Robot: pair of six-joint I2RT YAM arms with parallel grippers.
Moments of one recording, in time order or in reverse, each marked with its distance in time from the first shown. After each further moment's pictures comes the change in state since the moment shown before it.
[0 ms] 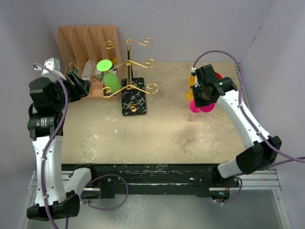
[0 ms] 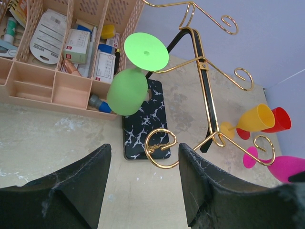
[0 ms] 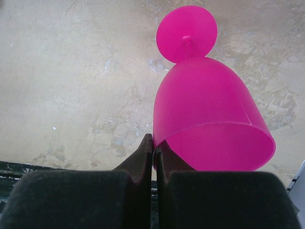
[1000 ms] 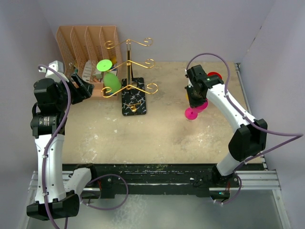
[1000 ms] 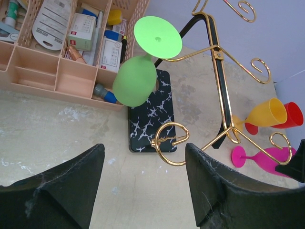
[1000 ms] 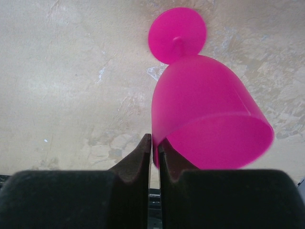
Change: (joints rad) left arm -0.006 0.005 -0.052 0.000 -0.019 0.008; right arm 0.000 0.155 -0.005 0.064 0.012 0.007
